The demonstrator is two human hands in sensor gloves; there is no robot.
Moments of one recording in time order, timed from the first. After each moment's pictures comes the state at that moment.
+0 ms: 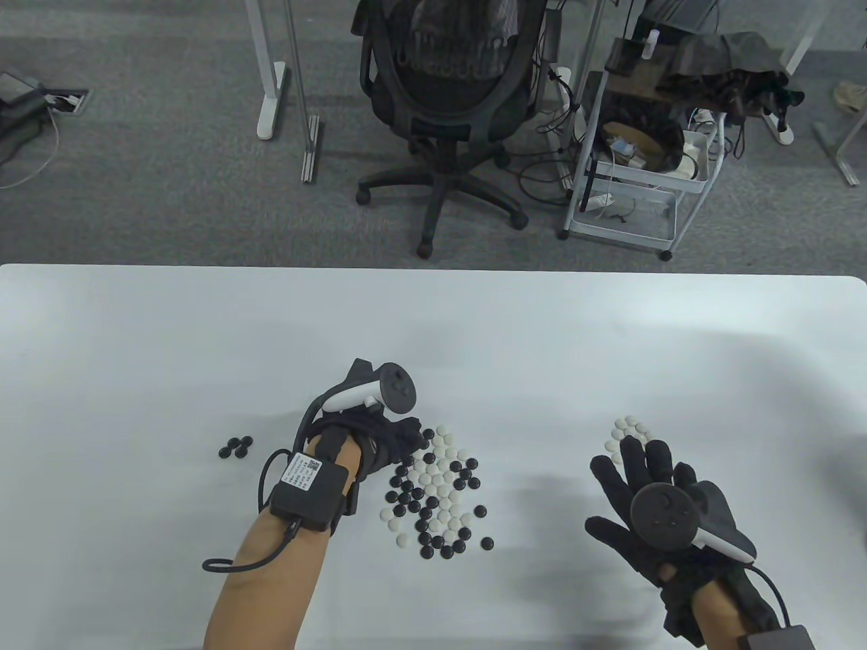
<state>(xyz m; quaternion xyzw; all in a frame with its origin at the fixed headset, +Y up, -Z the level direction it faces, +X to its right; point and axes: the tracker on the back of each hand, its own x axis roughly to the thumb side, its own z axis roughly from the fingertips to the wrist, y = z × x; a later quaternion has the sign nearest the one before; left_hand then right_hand) -0.102 -0.744 -0.394 -0.41 -0.16 0.05 0.90 0.264 -0.717 -0.253 0.20 0.16 0.96 0.12</state>
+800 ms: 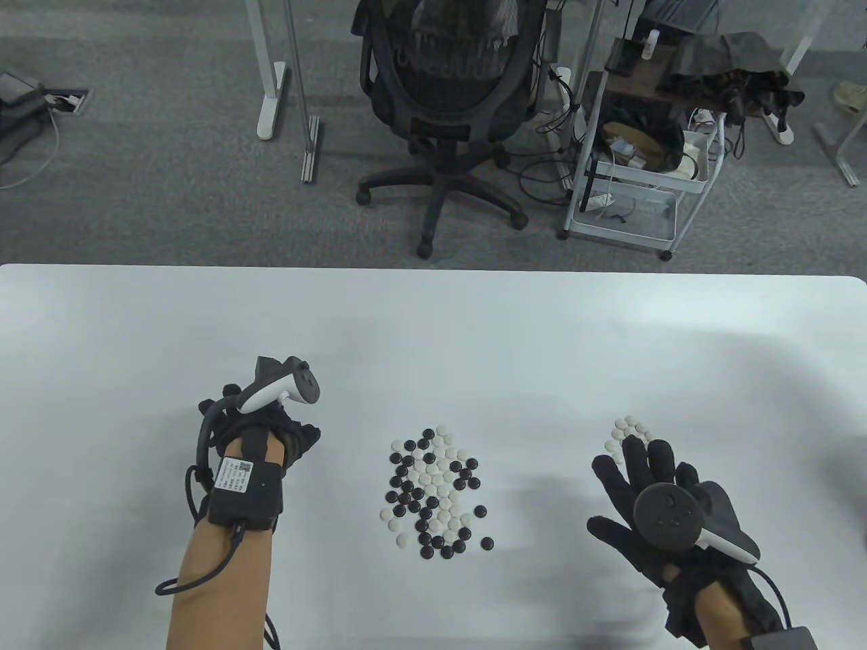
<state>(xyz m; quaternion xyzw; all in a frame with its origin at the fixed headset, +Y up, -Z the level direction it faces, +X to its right) -0.244 -0.736 -0.382 -0.42 0.10 0.01 0.90 0.265 -0.715 -0.253 0.20 0.15 0.96 0.12</state>
